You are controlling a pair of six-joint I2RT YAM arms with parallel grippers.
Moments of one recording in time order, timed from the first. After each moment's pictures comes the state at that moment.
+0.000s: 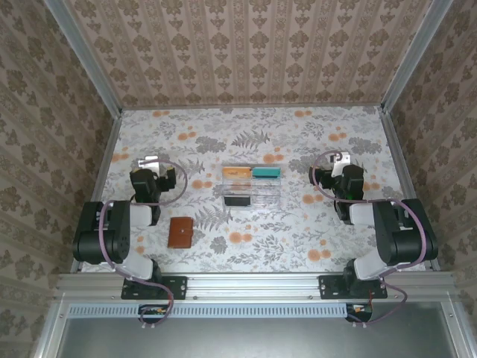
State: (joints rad) left arm -0.04 1.54 0.39 0.76 -0.13 0.07; right arm -0.01 1.52 0.40 0.75 -0.06 0.02
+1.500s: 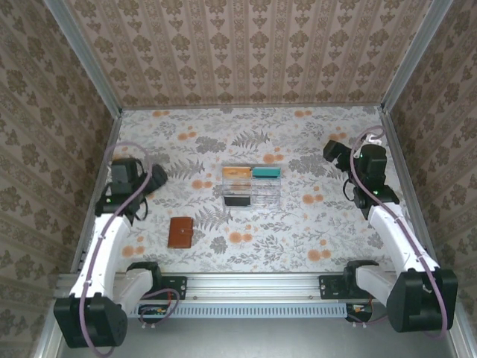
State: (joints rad) left arm -0.07 0.90 0.74 -0.65 -0.04 -0.56; right arm -0.02 1.04 0.71 -0.08 -0.02 0.49
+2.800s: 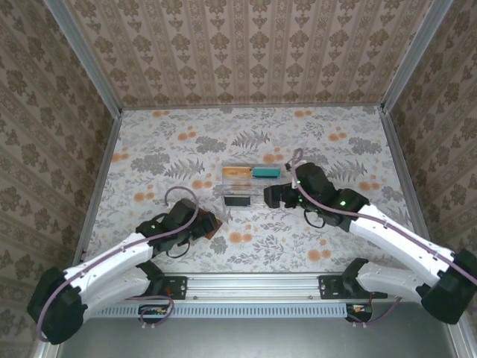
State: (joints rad) left arm -0.76 0.84 0.43 -0.56 -0.08 -1.06; right arm 0.75 1.11 0.91 -0.56 0.14 0.48
